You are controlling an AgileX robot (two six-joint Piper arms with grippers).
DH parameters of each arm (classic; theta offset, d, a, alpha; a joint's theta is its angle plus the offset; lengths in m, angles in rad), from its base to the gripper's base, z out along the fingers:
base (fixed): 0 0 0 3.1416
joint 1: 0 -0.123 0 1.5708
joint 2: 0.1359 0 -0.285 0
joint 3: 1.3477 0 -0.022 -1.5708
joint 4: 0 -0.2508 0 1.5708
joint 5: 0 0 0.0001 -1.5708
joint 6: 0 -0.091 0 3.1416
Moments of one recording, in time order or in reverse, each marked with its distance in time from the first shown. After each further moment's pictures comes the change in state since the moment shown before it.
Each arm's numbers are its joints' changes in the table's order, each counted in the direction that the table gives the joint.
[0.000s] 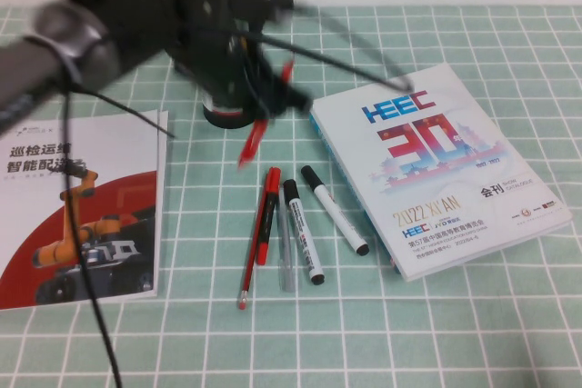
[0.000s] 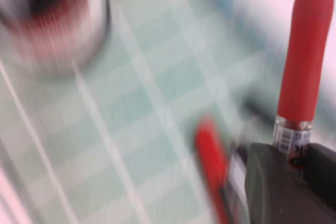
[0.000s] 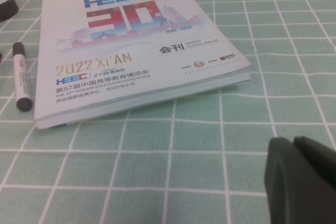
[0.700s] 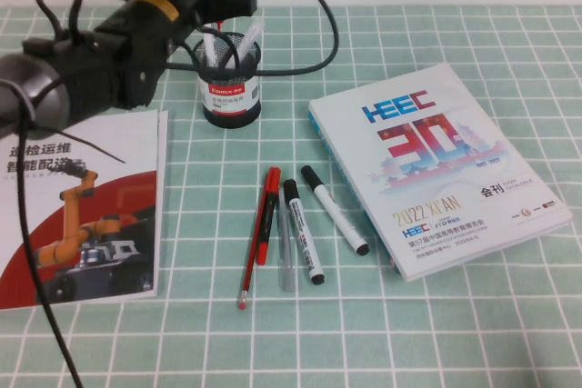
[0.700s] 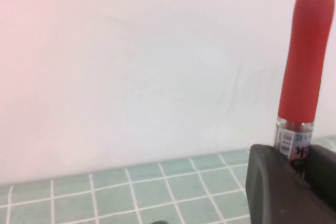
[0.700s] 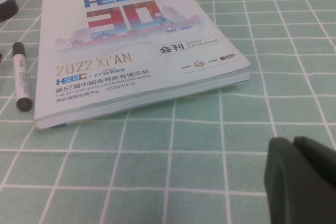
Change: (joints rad) right arm 0.000 0.000 0.000 0.000 0.000 0.000; left arm -0.153 -0.009 0.287 0.006 -1.212 0.027
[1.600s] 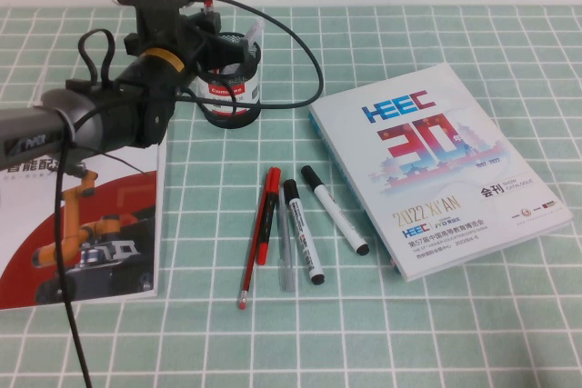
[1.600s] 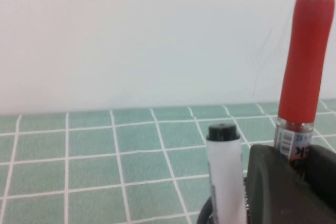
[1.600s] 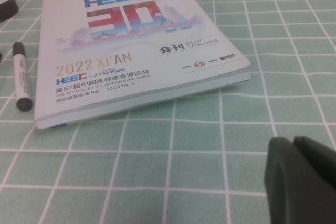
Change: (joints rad) right arm 0.000 0.000 0.000 0.000 0.000 0.000; left arm -0.040 0.187 0.002 0.004 -0.131 0.047
